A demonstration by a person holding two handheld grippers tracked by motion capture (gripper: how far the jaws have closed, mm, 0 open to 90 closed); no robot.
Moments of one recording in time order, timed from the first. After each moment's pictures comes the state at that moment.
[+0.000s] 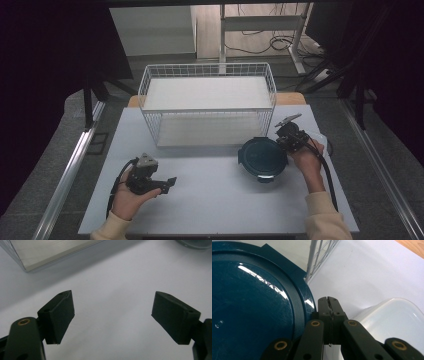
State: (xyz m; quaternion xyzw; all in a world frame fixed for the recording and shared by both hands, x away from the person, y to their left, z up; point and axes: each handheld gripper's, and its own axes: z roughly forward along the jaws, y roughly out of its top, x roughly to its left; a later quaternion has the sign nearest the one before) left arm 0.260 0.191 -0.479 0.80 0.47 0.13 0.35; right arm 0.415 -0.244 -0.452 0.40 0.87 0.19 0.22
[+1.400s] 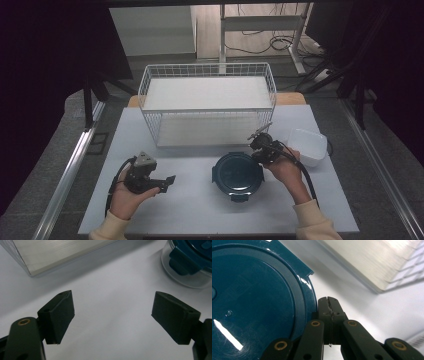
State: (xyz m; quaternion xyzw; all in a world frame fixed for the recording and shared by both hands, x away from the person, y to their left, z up) left arm 0.259 0.193 -0.473 0.79 0.47 0.14 0.36; right arm 0.374 -0.169 -0.450 0.35 0.91 0.18 0.14
